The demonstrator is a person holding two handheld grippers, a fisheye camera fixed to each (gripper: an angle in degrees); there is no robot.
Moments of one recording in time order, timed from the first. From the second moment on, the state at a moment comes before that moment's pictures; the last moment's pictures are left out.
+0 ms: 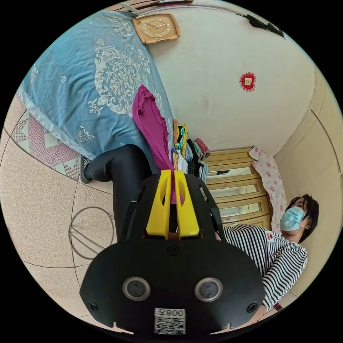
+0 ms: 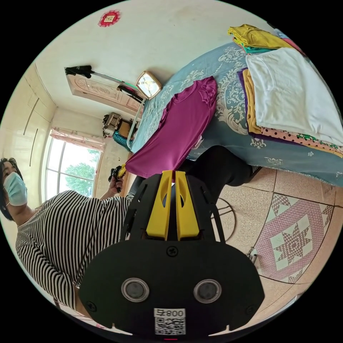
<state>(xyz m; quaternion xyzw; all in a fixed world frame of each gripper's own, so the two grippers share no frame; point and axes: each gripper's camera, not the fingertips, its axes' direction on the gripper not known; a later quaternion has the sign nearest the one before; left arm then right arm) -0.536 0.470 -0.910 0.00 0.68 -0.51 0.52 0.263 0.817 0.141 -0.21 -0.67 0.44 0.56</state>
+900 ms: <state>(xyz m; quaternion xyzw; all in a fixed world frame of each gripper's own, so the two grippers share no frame) -0.625 0.215 -0.644 0.04 0.66 -0.53 0.53 0.356 0.607 0.386 -0.19 -0.64 0.45 0.60</state>
